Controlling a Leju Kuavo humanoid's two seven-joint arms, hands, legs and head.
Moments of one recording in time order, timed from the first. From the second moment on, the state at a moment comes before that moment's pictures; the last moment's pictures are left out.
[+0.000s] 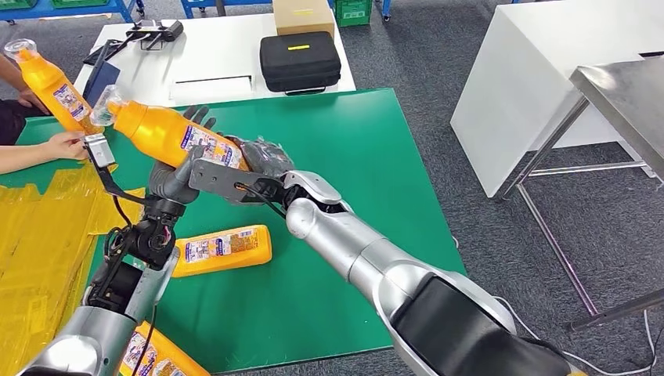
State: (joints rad) left arm -0.61 0.00 -0.28 -0.96 0.63 -0.34 -0.31; right arm -0.94 0.35 0.80 -0.55 0.45 -0.17 -0.02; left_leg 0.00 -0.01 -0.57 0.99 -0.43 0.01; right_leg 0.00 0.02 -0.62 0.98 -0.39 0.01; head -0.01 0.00
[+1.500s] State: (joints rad) left arm -0.69 0.18 -0.13 -0.83 -0.71 0.68 -0.46; right arm -0.89 0.23 0.60 -0.60 0.46 -0.22 -0.13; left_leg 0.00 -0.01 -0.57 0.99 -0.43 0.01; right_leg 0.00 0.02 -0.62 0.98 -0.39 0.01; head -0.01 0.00
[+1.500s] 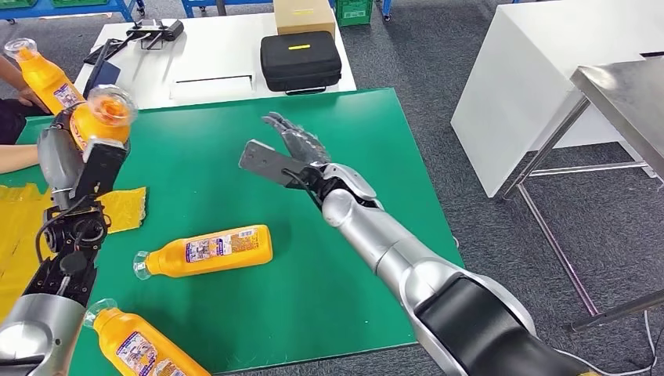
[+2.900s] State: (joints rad) left arm -0.77 0.43 -0.20 -0.26 -1.49 0.28 0.01; right arm -0.83 0.16 0.44 -0.63 0.48 -0.13 -0.20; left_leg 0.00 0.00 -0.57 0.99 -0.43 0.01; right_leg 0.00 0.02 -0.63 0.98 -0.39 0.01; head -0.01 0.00
